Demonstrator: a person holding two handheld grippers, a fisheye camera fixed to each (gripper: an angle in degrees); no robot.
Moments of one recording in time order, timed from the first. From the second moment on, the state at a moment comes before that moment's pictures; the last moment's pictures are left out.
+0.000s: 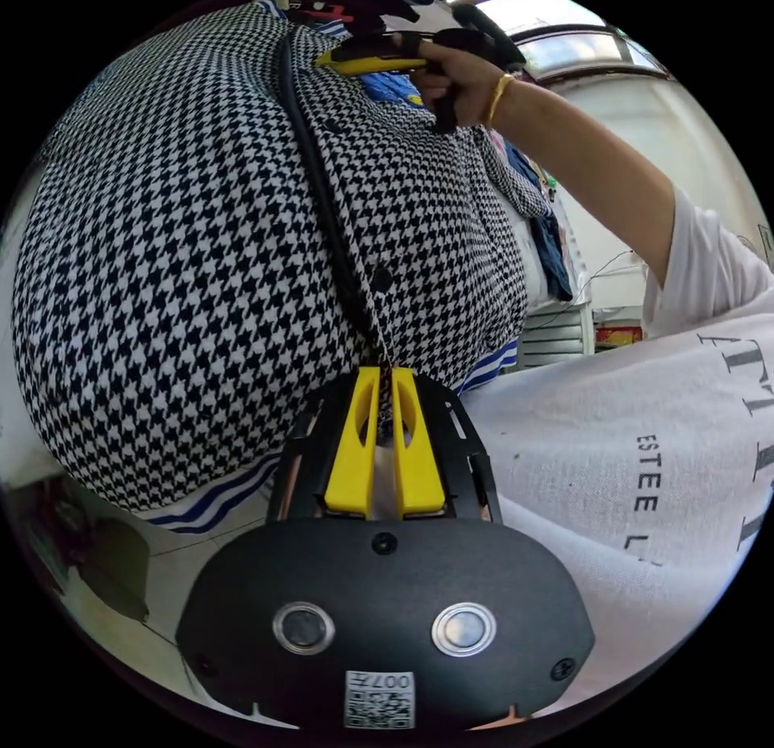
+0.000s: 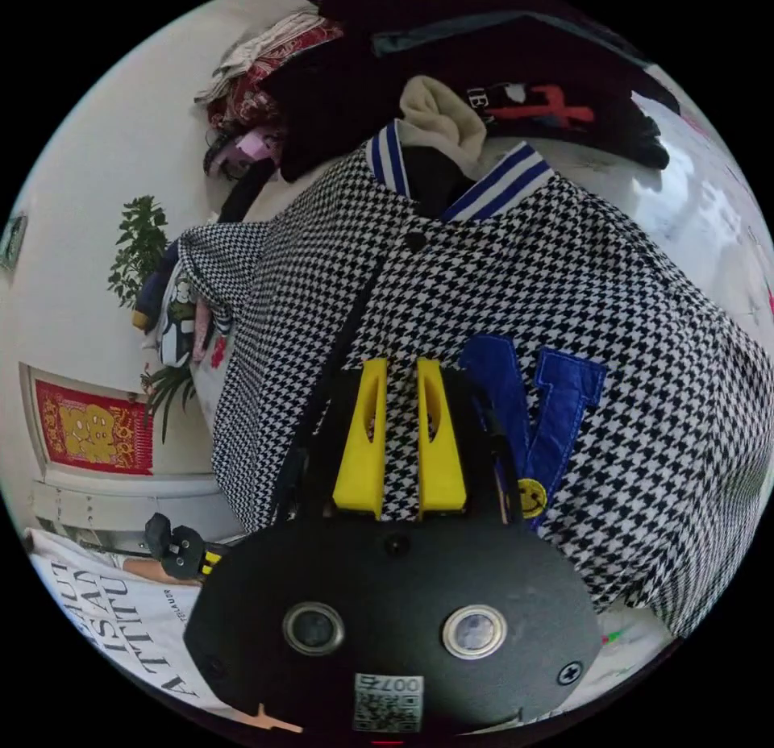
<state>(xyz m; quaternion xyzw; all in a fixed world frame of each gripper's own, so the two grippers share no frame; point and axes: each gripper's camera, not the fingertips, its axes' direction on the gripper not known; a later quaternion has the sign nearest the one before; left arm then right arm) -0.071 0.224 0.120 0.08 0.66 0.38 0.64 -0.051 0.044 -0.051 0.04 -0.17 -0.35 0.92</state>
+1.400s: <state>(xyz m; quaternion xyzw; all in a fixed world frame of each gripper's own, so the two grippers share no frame) -0.189 0.013 0.177 0.17 0.41 0.17 0.88 0.069 0.247 -0.128 0.11 -0.12 -0.26 0.95</state>
